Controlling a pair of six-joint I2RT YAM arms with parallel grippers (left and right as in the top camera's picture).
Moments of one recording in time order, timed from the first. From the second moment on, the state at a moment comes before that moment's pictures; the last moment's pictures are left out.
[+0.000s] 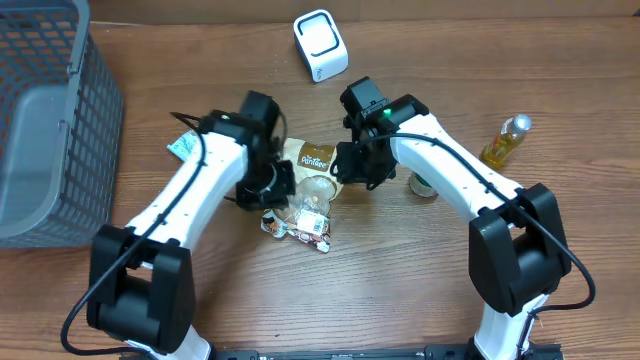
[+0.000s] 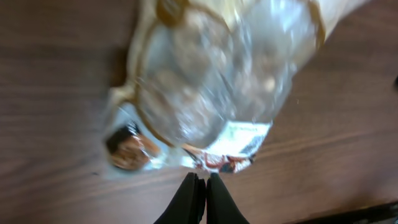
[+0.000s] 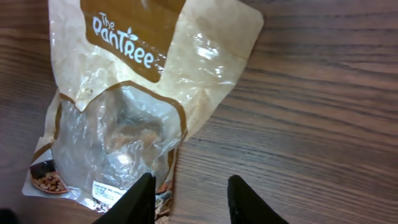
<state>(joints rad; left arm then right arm) -0.35 1.78 1.32 -1.11 0.28 -0.47 0.50 1.97 1.54 -0.99 -0.22 0.43</state>
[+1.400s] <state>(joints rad) -0.27 1.78 1.15 -0.88 0.09 -0.61 0.49 1.97 1.54 -1.02 -0.23 0.41</state>
